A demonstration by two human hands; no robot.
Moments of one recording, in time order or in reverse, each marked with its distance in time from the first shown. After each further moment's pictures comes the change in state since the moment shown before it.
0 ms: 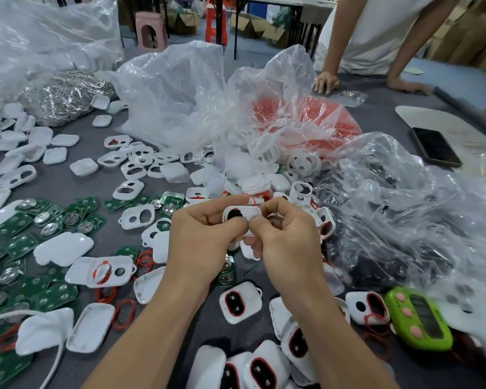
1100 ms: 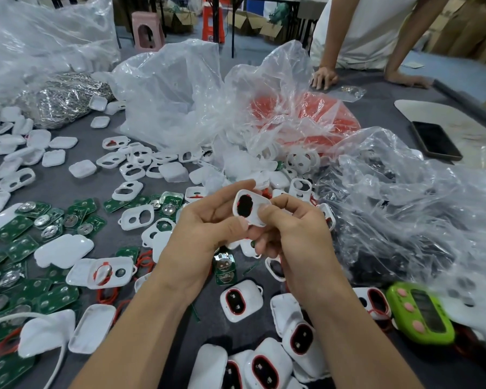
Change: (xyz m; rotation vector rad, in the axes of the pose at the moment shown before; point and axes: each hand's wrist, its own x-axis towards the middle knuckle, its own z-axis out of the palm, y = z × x) left_hand 0.004 0.003 -0.014 -0.244 -0.309 -0.045; right_hand 0.009 -0.001 -0.015 0.389 -0.106 0.223
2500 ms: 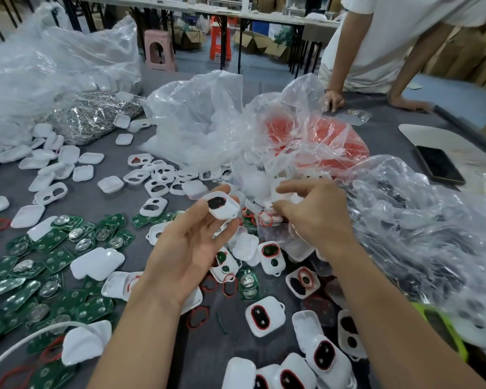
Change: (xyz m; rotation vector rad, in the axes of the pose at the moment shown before) left_hand 0.007 0.022 -0.050 -0.423 0.083 -0.098; right_hand 0.059 -0.034 0.001 -0.927 0.193 -0.363
